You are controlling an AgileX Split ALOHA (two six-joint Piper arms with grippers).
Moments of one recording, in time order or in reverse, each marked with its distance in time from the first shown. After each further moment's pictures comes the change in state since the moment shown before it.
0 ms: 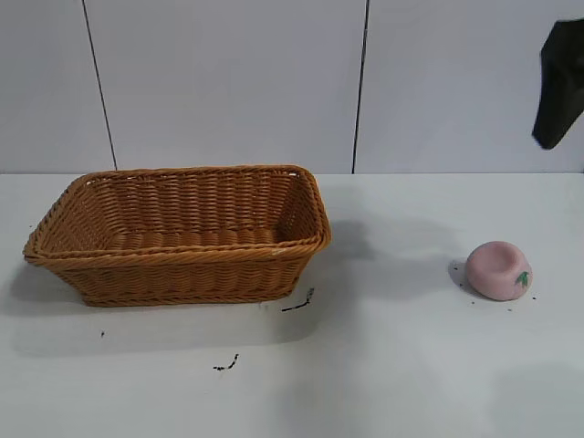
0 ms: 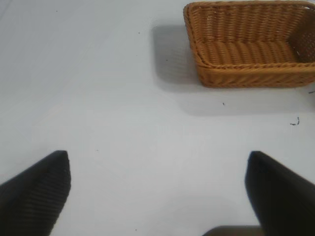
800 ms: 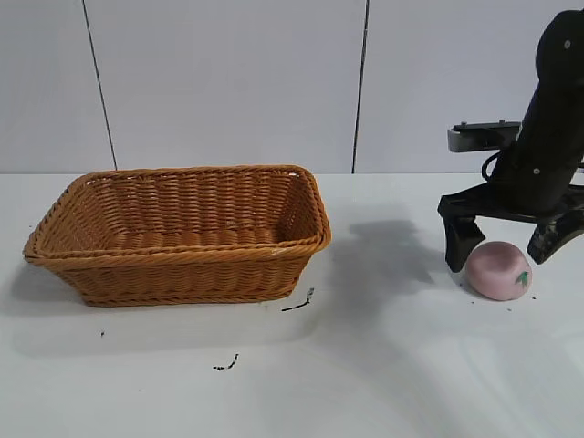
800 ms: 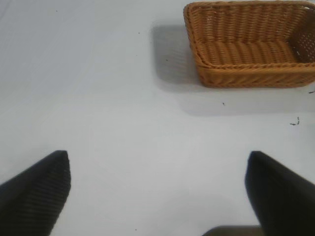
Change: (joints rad) left arm 0.000 0.000 0.000 0.000 0.000 0.000; right arm 0.020 0.423 -0.004 -0.016 -0.328 0.038
